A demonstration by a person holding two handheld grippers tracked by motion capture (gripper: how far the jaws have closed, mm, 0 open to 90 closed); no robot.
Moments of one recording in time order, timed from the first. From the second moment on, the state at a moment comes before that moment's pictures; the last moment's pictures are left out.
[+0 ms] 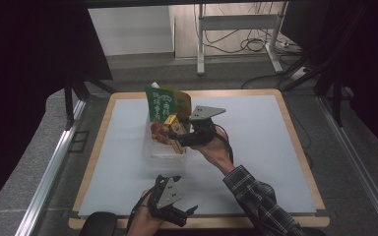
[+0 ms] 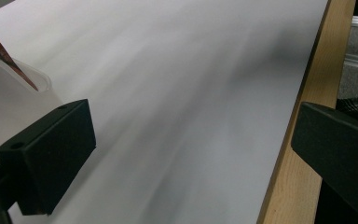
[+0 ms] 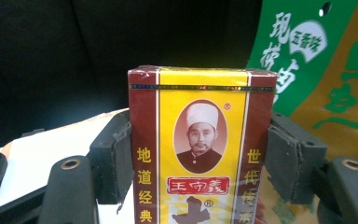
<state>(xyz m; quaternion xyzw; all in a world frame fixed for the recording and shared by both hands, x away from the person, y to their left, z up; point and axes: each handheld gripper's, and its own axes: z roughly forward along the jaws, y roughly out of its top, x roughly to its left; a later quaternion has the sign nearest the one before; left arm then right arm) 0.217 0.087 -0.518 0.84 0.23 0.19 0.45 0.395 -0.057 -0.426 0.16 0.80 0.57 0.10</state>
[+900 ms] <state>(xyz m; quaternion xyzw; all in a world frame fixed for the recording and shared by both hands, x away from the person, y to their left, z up) 0.217 0.087 -0.518 0.85 0.23 0.19 0.45 0.384 -0.032 -0.452 0.14 0.78 0.60 0.08</state>
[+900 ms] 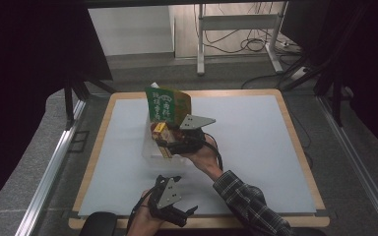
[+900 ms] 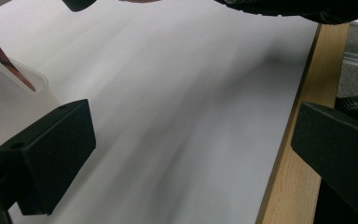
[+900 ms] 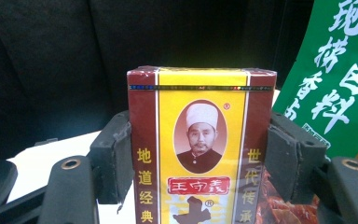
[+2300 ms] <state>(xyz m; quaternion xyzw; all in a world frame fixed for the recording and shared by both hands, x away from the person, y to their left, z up) 0.216 0.083 -0.519 0.85 0.22 0.18 0.44 0.370 -0.047 -0.449 0.14 0.81 0.57 0.10</state>
